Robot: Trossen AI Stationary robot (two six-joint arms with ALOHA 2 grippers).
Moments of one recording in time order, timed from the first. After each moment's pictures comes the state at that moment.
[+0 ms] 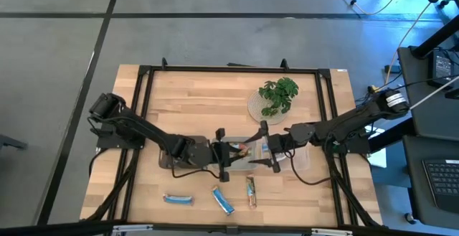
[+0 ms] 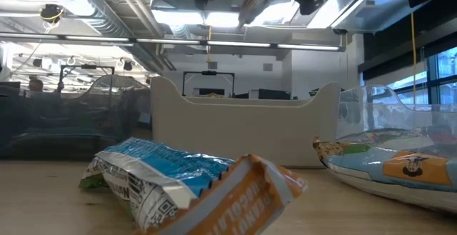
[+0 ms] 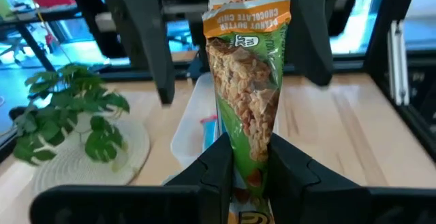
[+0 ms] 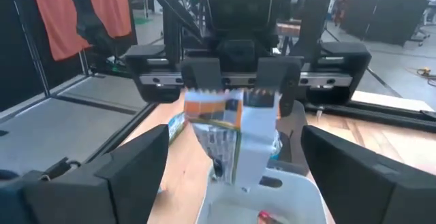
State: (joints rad) left arm -0.39 1.68 1.04 0.35 -0.55 -0.07; right arm 0.30 1.34 0.62 0.63 0.06 -0.05
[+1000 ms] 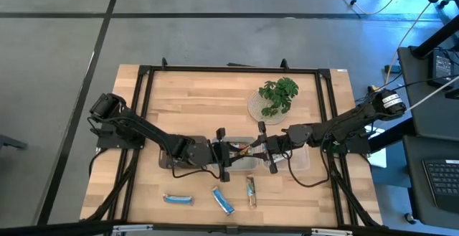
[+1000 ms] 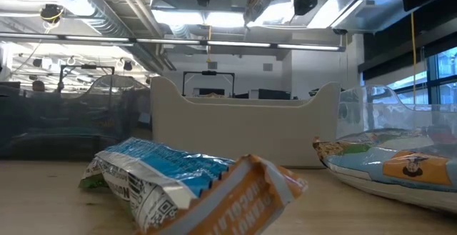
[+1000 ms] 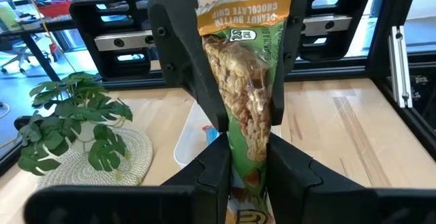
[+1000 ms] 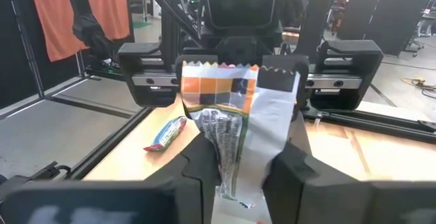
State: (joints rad) left arm -0.39 1.69 1.04 0.38 -0.56 -0.04; right arm 0.30 1.39 0.63 0.70 0.06 -0.08
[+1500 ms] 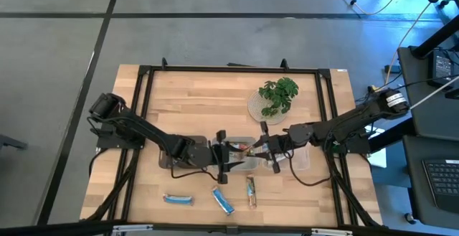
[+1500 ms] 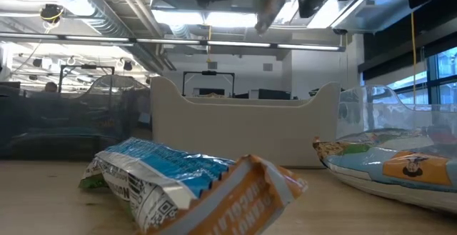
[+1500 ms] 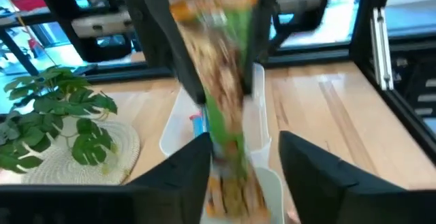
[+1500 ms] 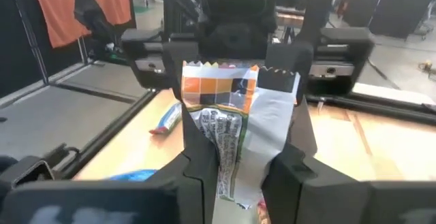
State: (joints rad) left arm -0.40 1.68 1.03 0.33 -0.50 -0.04; right arm 0.30 1.34 0.63 0.58 0.06 -0.06
